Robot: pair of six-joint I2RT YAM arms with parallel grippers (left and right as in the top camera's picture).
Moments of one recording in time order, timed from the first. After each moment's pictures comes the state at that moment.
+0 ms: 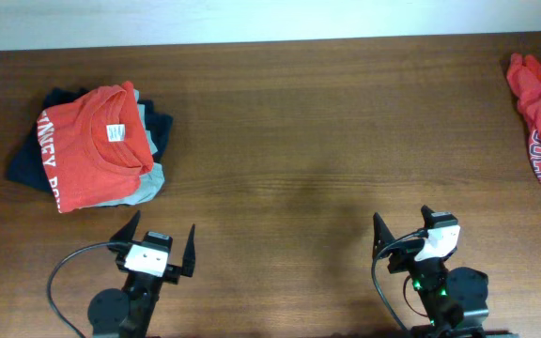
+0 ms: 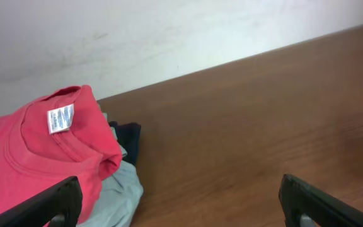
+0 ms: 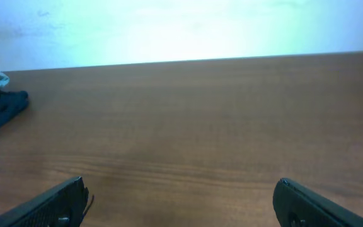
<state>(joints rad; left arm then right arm) 0.02 0.02 0.09 -0.21 0.23 0.20 0.06 0.06 0.12 -0.27 -0.12 0.12</state>
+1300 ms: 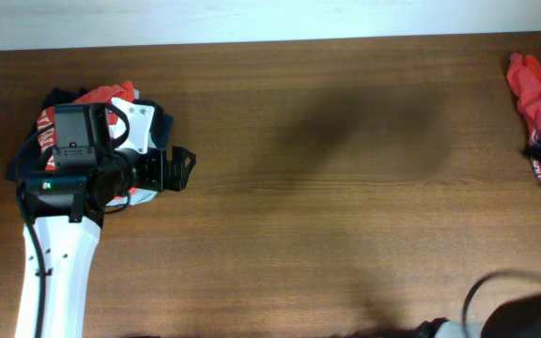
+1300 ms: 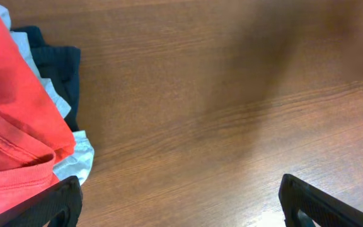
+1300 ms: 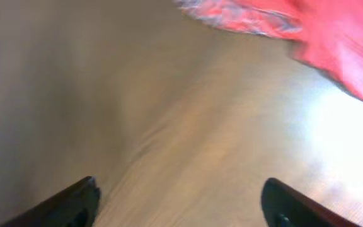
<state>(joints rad) 0.02 1.30 1.30 -0.94 0.36 0.11 -0.70 1.57 1.49 -1.09 -0.05 0.38</state>
